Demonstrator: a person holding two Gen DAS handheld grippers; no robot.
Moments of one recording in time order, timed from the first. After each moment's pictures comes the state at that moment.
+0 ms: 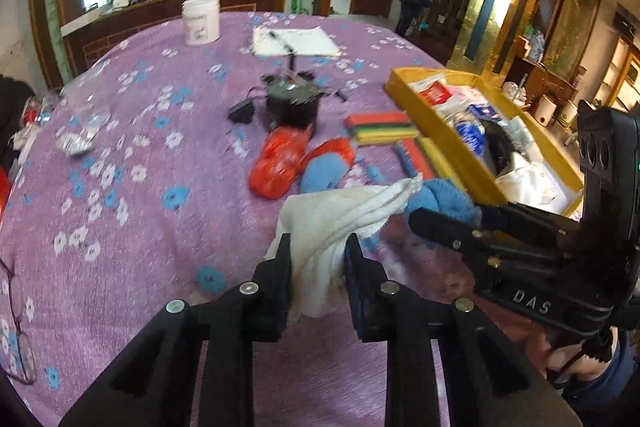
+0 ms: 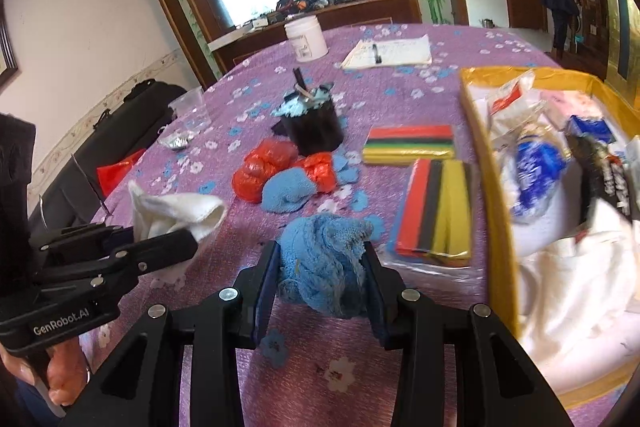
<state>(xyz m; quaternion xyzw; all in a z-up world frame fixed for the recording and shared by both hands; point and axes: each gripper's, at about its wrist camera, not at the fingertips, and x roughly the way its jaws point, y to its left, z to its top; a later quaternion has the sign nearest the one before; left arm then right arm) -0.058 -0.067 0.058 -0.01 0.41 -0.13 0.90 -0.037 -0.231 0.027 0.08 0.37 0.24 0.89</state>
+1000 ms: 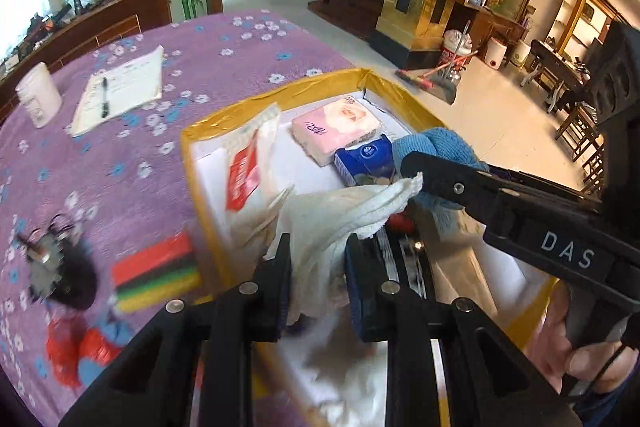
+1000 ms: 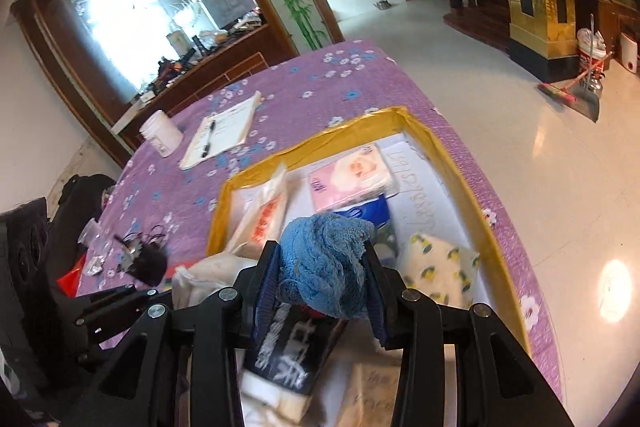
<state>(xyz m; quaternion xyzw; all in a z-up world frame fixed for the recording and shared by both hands) 0.081 -0.299 0.067 0.06 0.47 -0.23 0.85 0.067 -0.452 0.068 0.18 0.40 0.08 0.90</state>
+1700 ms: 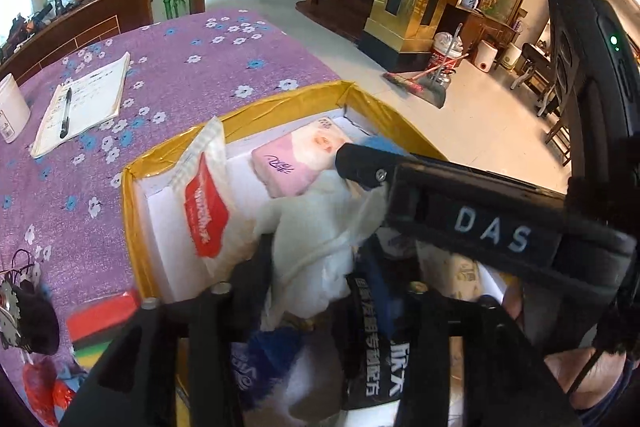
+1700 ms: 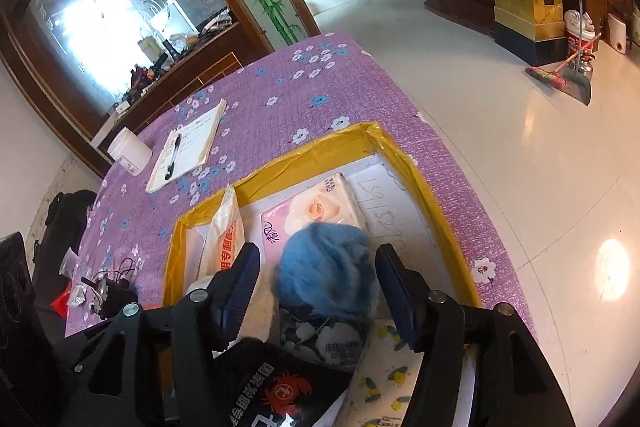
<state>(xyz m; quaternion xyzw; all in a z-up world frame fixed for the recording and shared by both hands) 0.110 -0.336 0.058 0.05 0.46 -0.26 0.85 0.120 -0.479 0.050 0.21 0.41 0.06 0.89</state>
